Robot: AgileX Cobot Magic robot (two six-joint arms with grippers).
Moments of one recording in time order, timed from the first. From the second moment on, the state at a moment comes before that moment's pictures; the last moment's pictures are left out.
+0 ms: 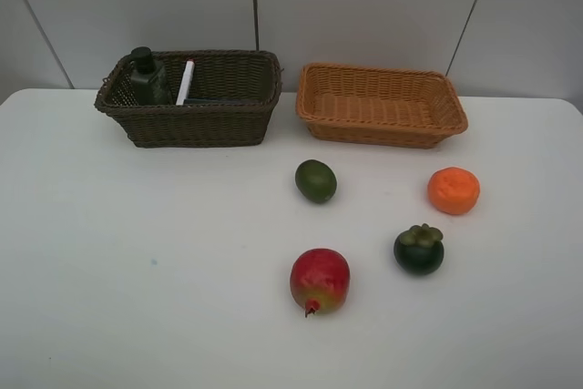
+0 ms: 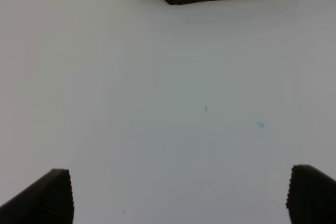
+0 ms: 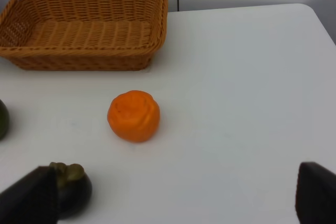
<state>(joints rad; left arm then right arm) -0.10 0.02 -0.53 0.01 1.12 -0.01 -0.05 -0.01 -0.51 -0.01 1.07 0.01</state>
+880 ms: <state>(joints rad) -0.10 -0.01 -0.51 0.01 1.07 0.00 -0.05 -0.01 -0.51 -0.01 1.07 0.01</state>
